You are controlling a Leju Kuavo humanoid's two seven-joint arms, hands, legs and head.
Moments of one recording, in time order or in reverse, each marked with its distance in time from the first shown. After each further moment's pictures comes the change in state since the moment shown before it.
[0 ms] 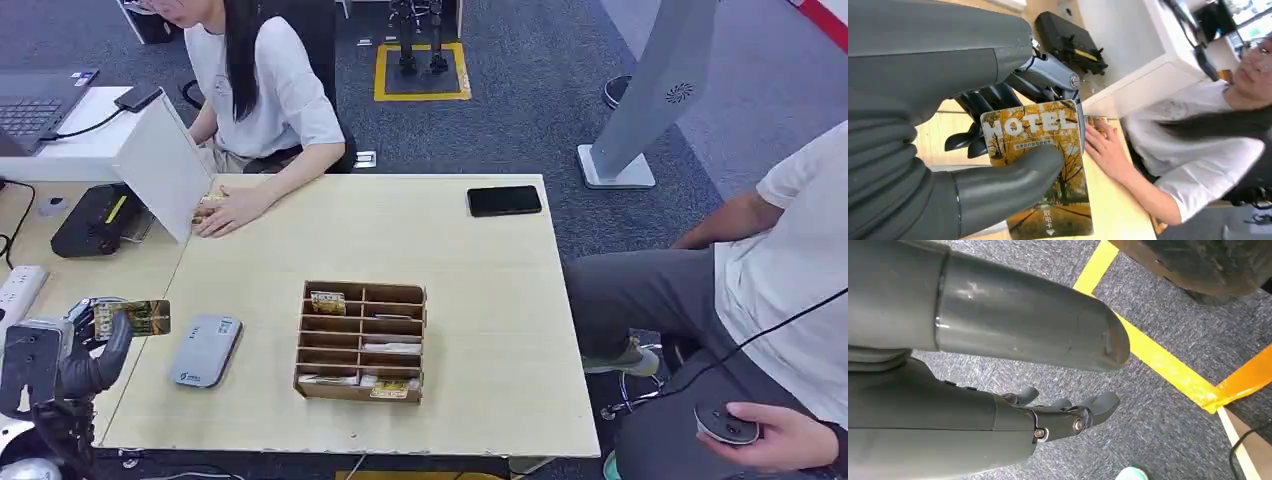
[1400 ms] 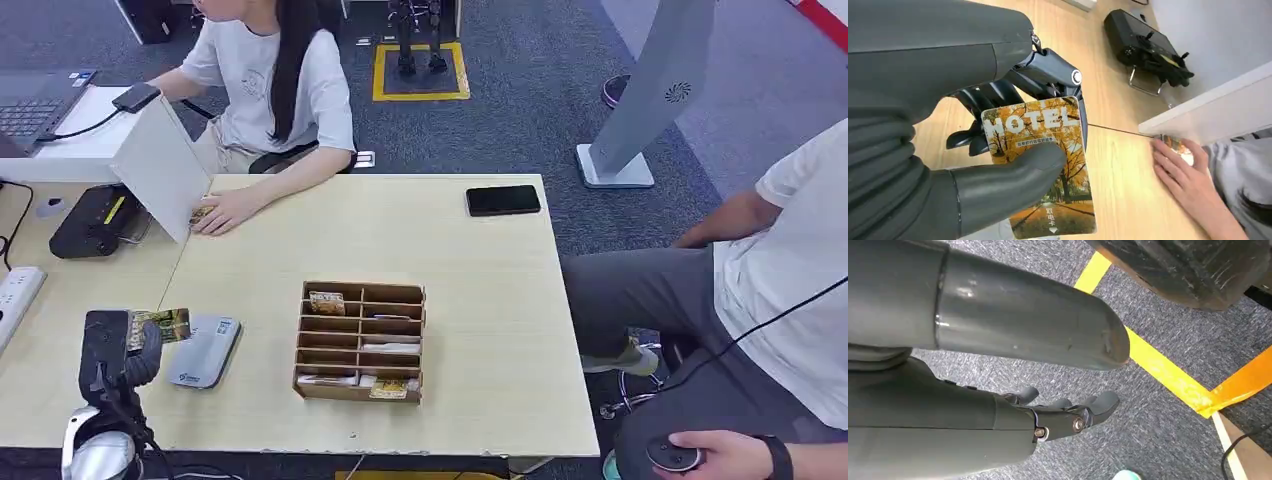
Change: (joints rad) left arm -0.127 -0.062 -0.090 0.345 -0.108 0.243 0.000; right arm -0.006 0.015 0.026 -0.010 0.001 0.018 0.015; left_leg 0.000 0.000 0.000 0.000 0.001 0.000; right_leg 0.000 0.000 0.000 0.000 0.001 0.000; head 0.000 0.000
